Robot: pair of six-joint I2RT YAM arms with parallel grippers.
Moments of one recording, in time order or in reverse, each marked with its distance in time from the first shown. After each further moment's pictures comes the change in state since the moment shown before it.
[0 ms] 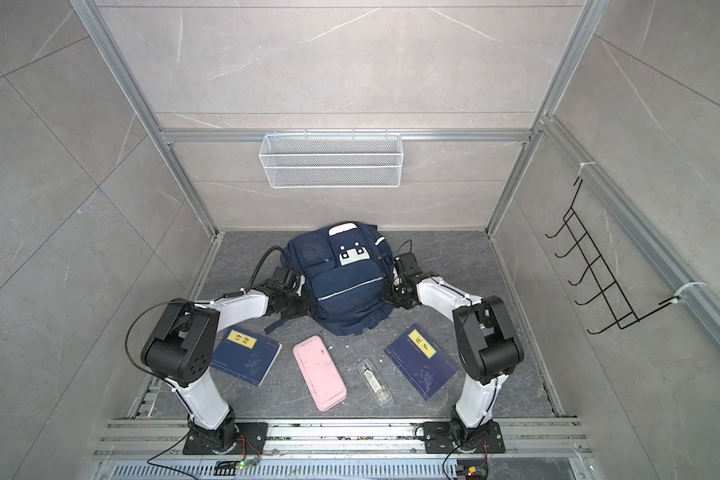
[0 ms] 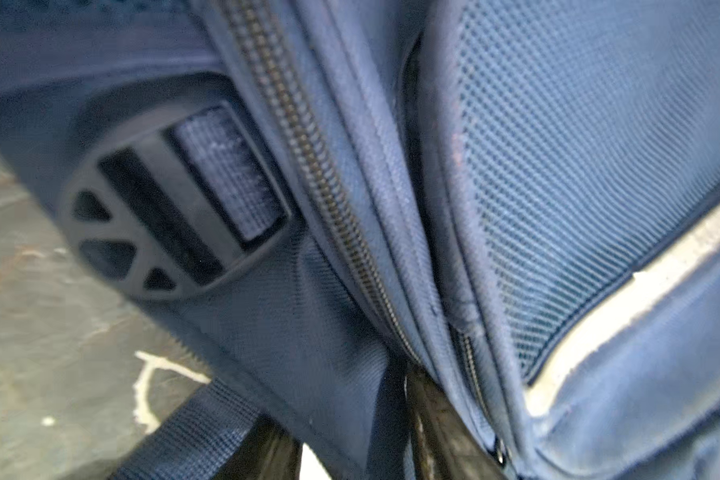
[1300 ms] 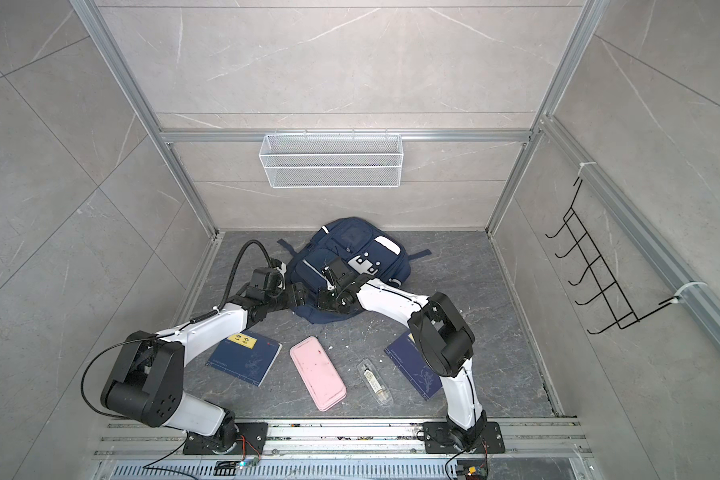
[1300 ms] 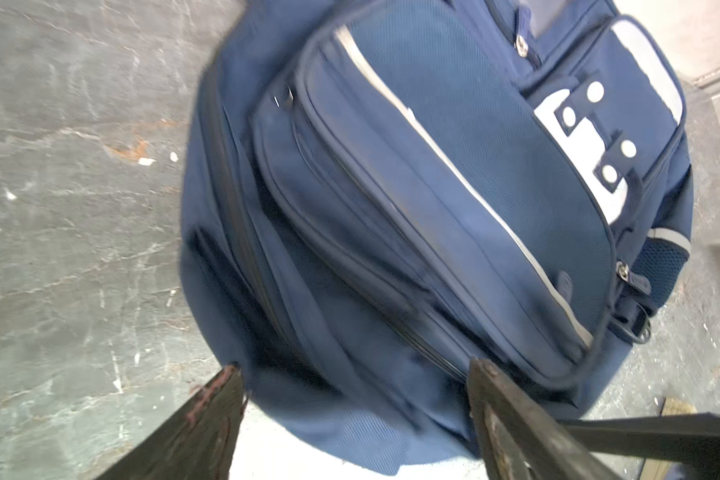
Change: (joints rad) left arm 0.035 -0.268 -0.149 0.142 -0.161 0.014; right arm 0.395 0.232 0.380 -0.005 0.006 0.124
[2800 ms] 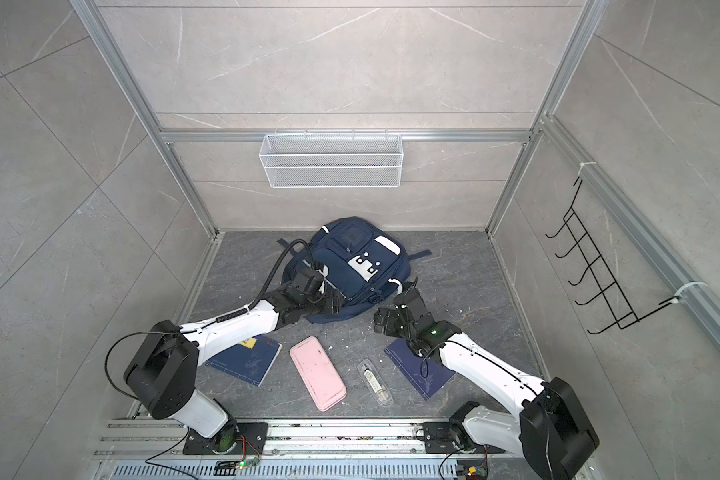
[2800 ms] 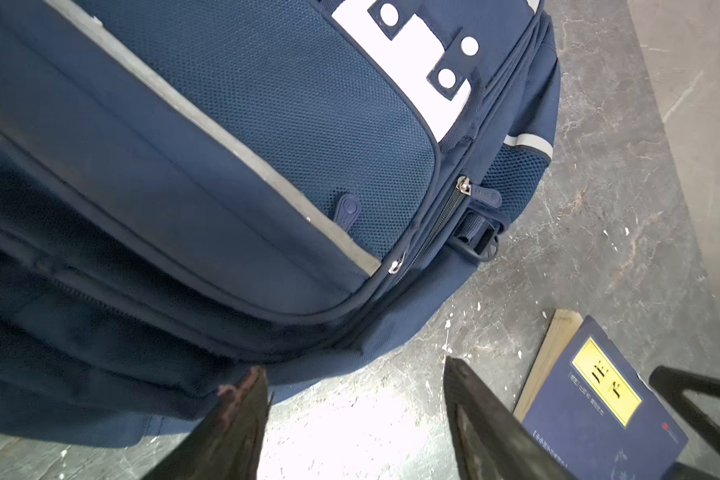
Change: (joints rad) left arm -0.333 0.114 0.223 -0.135 -0.124 -0.127; right arm -0.169 -0.800 -0.816 0.121 0.305 -0.091
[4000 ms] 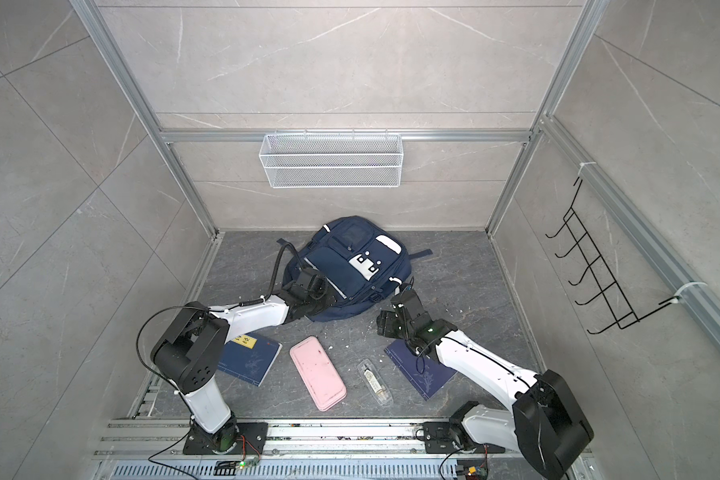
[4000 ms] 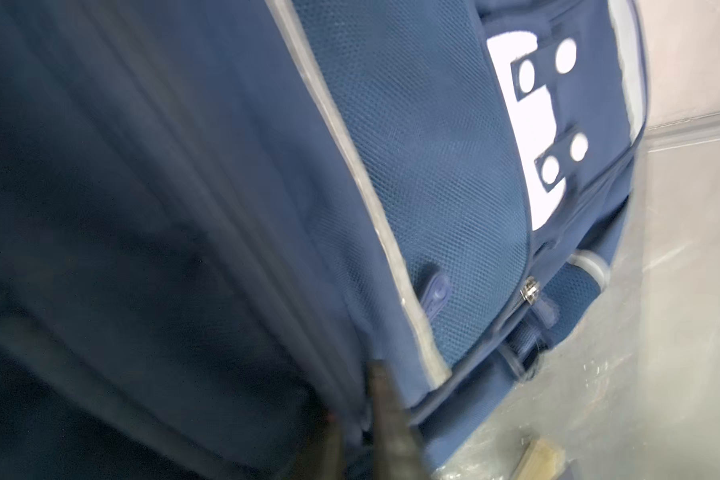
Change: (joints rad) left arm 0.071 0.150 -0.029 0.192 0.036 -0.352; right arm 0.000 0.031 0.005 -0.005 -0.015 -0.018
